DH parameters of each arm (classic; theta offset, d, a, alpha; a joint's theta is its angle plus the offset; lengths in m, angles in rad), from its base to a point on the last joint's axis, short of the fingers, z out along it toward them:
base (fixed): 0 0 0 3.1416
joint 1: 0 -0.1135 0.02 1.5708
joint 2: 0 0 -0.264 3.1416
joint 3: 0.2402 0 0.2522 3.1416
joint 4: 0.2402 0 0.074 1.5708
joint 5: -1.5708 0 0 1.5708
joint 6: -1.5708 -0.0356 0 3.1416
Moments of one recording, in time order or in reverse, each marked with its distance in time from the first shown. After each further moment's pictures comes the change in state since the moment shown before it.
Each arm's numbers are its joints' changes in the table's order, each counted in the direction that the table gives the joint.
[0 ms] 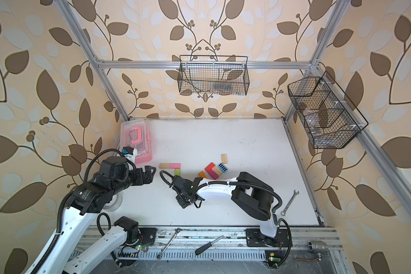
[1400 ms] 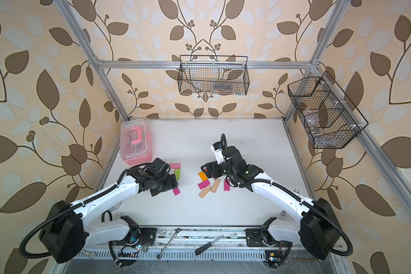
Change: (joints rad) left arm 0.253 0.528 -0.230 -0.266 -0.043 0.533; right arm 0.508 -0.700 -0.384 -0.224 0.291 0.112
